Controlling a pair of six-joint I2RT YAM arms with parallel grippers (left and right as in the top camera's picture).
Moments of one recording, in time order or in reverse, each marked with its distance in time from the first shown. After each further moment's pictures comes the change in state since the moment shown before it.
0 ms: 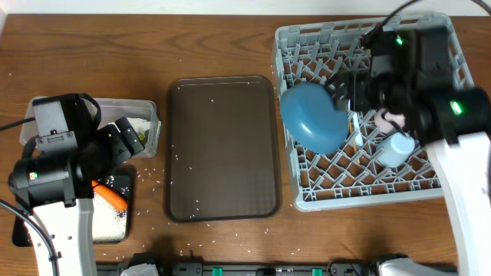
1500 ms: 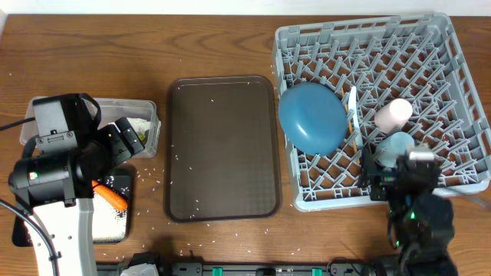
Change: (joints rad) left arm 0.000 0.001 0.000 0.000 0.000 -0.002; right arm -0.085 -1.042 -1.215 0.676 0.367 -0.054
